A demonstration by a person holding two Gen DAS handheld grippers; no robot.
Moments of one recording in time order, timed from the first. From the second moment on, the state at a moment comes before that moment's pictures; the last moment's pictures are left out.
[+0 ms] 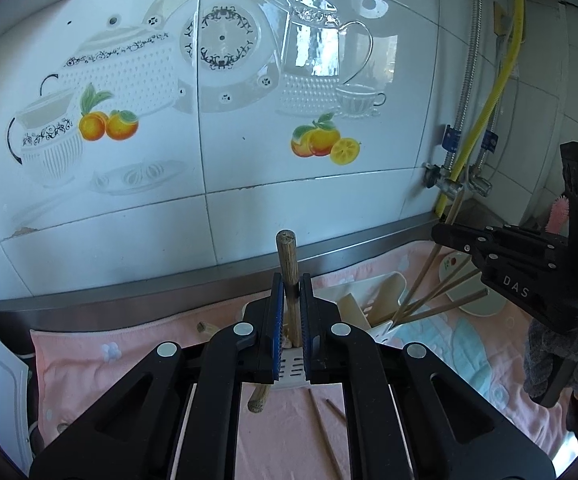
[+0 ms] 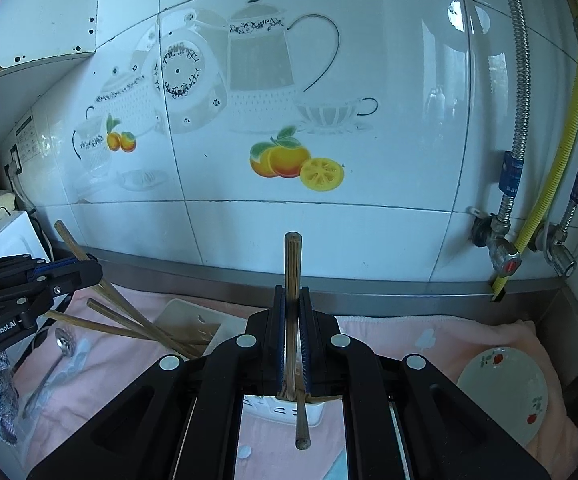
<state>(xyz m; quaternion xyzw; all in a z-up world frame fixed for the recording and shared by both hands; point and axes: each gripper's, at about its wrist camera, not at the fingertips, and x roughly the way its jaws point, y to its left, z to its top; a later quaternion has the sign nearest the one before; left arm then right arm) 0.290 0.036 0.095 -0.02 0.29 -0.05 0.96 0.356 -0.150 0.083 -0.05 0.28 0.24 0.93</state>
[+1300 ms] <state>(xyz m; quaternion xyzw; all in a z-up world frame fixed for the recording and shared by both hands) 0.138 0.023 0.063 0.00 0.23 -0.02 0.97 0.197 -0.206 0.058 -0.07 0.24 0.24 0.94</state>
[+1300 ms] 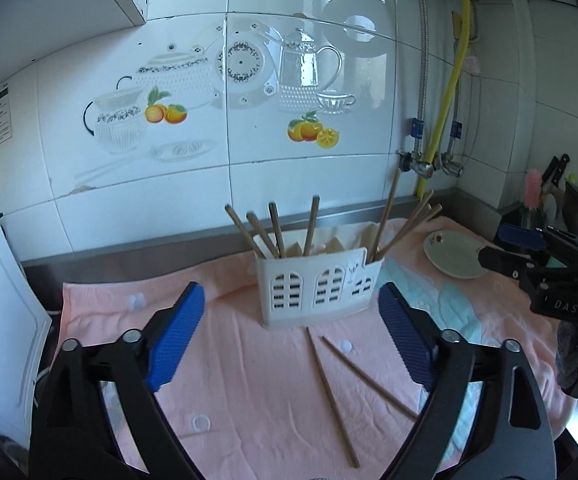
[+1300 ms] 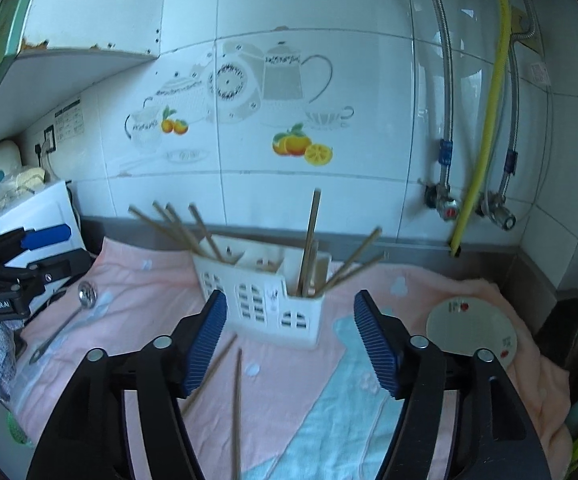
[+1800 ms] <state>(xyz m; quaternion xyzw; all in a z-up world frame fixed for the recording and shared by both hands) 0.103 0.021 0.017 -0.01 0.25 -0.01 0.97 0.161 -0.210 -0.005 -0.08 0.28 0.24 0.92</state>
